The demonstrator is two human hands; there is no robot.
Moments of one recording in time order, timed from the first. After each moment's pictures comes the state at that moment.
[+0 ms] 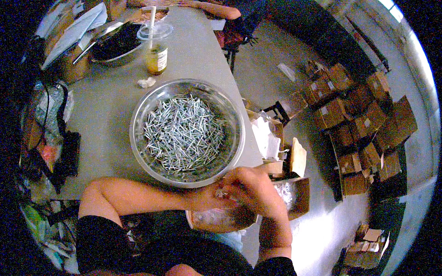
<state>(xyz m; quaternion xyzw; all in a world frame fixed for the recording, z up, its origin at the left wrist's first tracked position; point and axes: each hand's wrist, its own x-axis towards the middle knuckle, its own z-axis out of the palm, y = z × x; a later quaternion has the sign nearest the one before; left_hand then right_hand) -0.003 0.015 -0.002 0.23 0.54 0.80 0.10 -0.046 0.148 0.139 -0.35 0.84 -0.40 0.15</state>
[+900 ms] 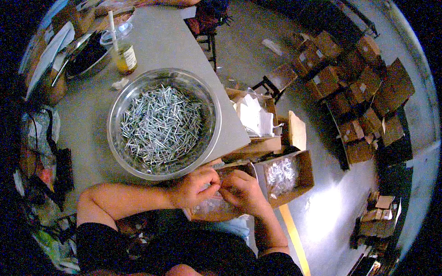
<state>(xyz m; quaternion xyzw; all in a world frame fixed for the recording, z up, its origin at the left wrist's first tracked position) -0.003 -0.007 0.023 0.34 0.72 0.61 -0.03 0.002 0.189 0.067 -0.28 0.85 -0.45 0.04</state>
